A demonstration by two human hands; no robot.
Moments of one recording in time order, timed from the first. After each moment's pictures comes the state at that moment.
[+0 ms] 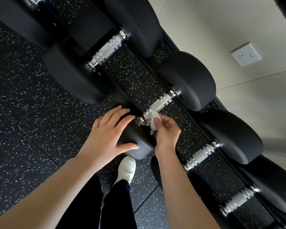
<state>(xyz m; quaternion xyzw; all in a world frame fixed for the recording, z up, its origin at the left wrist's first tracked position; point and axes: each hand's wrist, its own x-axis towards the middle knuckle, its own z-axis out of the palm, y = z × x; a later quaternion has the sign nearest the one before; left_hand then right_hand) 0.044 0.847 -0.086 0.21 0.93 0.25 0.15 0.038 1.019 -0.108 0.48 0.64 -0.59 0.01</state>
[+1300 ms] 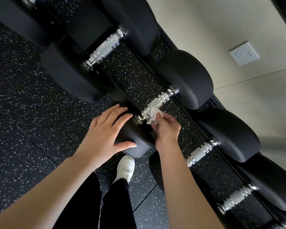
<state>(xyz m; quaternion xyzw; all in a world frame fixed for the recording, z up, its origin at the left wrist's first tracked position) 0.045 0.847 -0.087 0.21 0.93 0.26 0.15 0.023 1.027 -0.098 0.57 0.53 -0.63 0.04</state>
